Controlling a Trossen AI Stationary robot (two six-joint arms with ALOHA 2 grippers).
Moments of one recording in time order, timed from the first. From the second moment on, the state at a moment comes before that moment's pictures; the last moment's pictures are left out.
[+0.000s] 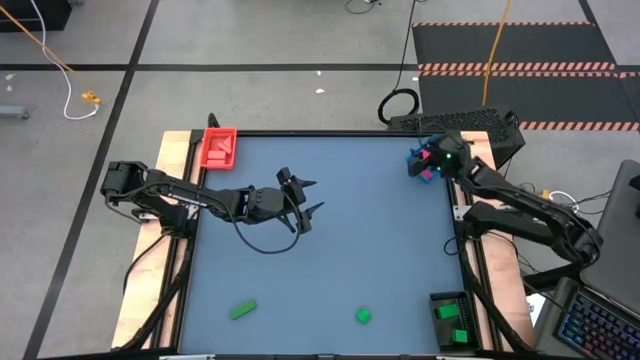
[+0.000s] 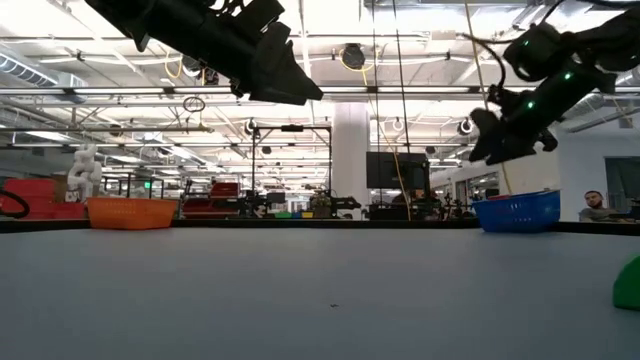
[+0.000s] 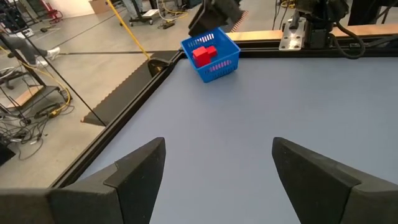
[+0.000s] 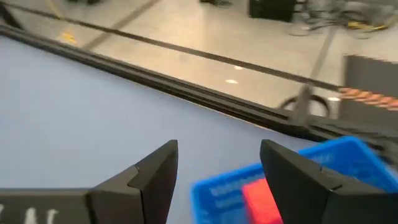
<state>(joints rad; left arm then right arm) -0.05 1.49 0.80 0.35 -0.47 0.04 -0.82 0.77 0.35 -0.12 0.20 0.20</state>
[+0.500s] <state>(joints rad) -0.06 1.49 0.80 0.35 -0.47 0.04 -0.82 0.68 0.35 -0.41 0.22 0.27</state>
